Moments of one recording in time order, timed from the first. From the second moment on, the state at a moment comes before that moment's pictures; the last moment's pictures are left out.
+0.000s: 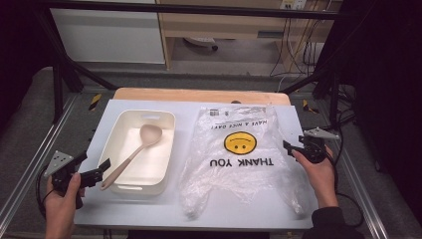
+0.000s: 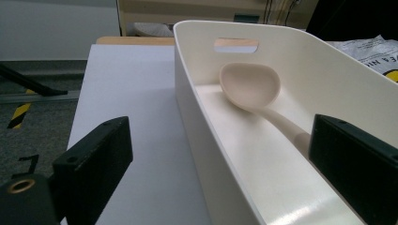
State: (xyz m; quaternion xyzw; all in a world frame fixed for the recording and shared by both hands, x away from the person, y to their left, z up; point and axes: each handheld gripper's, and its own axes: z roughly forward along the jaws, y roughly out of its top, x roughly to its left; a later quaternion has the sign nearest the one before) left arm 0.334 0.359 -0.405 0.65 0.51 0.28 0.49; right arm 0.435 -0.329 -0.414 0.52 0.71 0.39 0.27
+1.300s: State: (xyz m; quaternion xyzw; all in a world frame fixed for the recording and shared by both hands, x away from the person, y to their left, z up) left arm 0.335 0.358 -0.405 0.65 0.51 0.28 0.49; right arm 0.410 -0.347 -0.448 0.62 0.64 0.38 0.23
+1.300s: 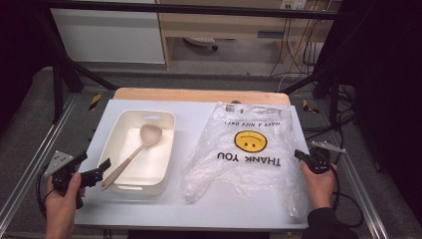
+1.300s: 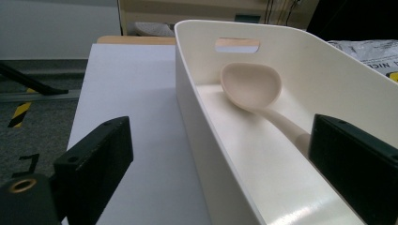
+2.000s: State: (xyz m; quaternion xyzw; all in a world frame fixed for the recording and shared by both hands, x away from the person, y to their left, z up) left arm 0.334 0.359 -0.404 0.65 0.51 0.29 0.49; right arm 0.398 -0.320 -0.416 0.55 0.67 0.40 0.31
